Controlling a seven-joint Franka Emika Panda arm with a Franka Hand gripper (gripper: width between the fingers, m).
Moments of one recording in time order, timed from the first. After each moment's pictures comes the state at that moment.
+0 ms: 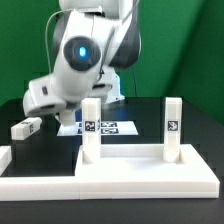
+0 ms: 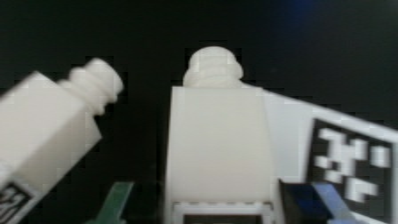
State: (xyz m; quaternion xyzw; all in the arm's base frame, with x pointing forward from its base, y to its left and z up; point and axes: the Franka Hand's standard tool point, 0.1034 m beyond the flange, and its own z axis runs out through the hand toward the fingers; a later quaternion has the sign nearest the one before) arm 0.338 -0.114 0.059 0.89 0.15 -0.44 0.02
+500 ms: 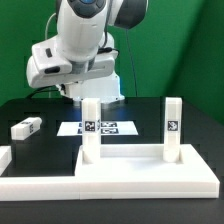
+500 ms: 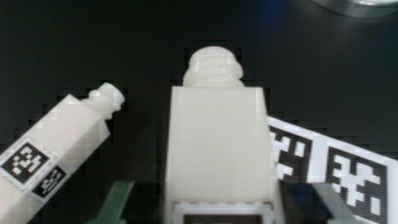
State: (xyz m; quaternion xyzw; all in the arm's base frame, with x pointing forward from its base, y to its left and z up) arm 0.350 -0.100 0.108 0.90 0.15 -0.41 0.01
